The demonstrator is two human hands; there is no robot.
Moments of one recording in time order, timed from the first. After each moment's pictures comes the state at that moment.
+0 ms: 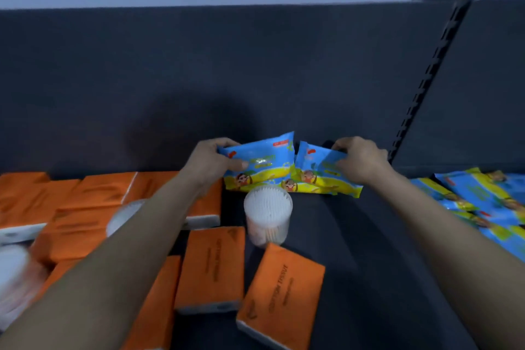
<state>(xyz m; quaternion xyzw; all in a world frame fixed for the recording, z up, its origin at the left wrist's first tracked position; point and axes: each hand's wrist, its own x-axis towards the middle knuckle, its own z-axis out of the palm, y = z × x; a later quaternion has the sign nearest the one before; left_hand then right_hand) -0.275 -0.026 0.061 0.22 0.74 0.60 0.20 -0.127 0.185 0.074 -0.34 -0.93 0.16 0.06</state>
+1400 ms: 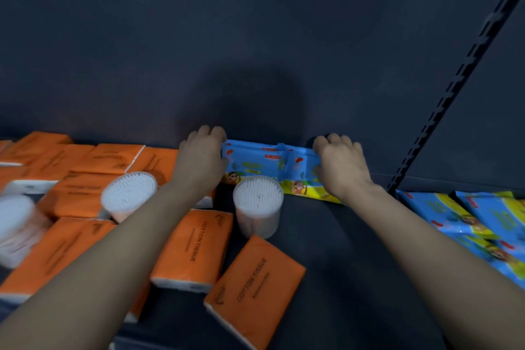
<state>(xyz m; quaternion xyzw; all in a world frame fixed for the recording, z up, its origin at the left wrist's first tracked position) -0.248 -0.033 0.050 0.25 0.94 0.17 -0.13 -0.148 0.177 0.047 -0.16 -0.98 -0.02 0.11</state>
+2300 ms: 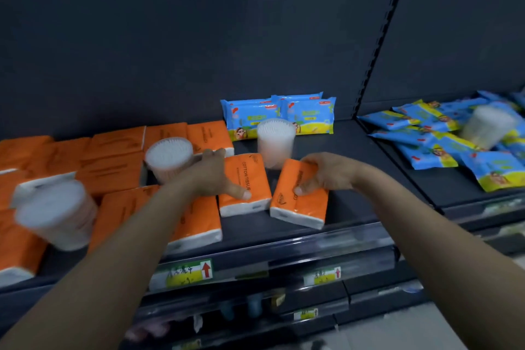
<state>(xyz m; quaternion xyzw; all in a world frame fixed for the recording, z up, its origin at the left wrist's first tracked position) -0.203 -0.141 0.029 0.37 0.90 0.13 0.20 -0.044 0.039 0.032 -0.30 -0.87 0.38 -0.11</state>
